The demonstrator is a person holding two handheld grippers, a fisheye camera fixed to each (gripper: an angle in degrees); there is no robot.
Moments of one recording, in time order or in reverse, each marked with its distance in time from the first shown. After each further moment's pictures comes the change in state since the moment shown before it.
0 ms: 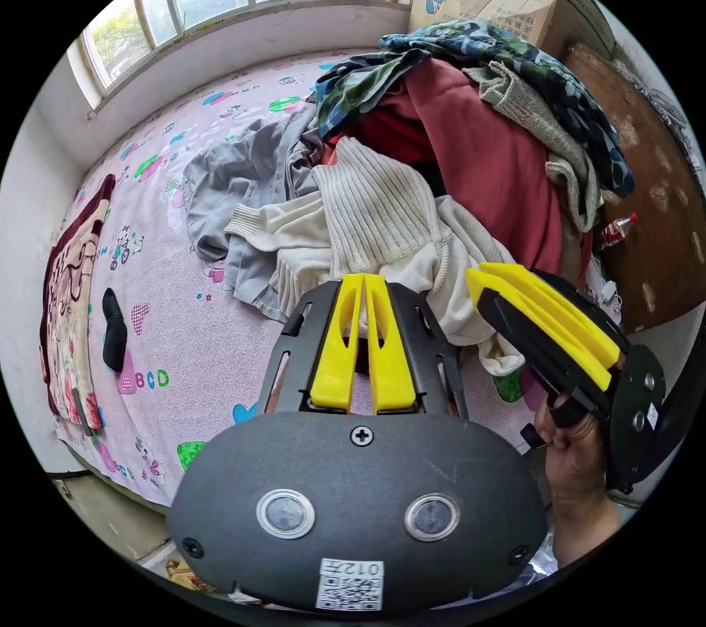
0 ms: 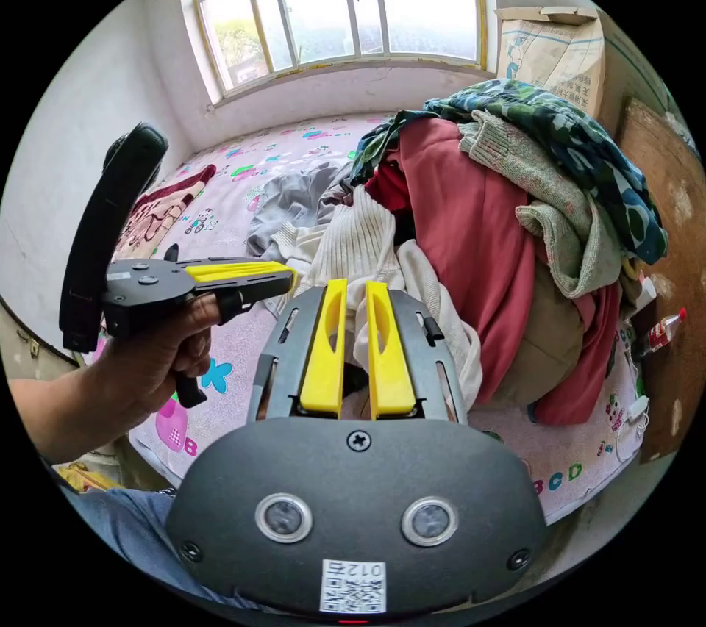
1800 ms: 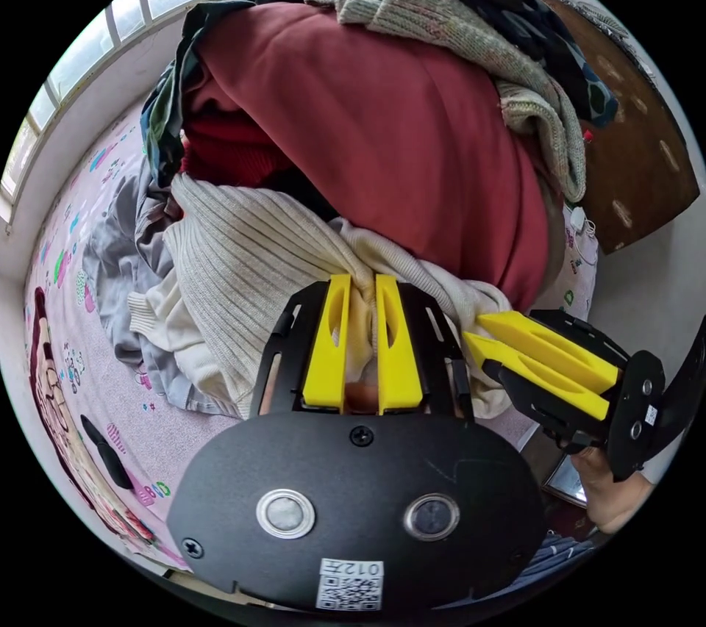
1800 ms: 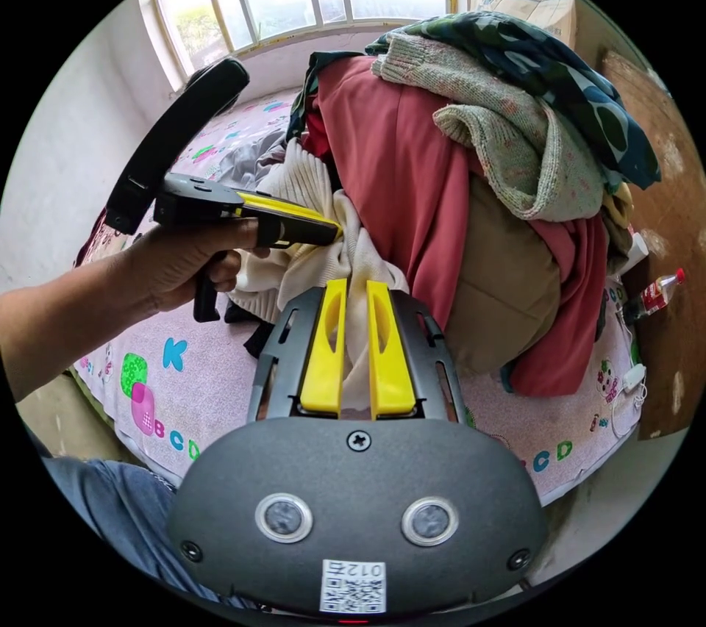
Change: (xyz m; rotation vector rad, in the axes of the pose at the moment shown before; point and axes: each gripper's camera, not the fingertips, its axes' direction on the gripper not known) left arm 0.044 -0.095 0.157 -0.096 0.156 0.338; right arm 0.138 0.084 0.019 -0.128 0.062 0.062
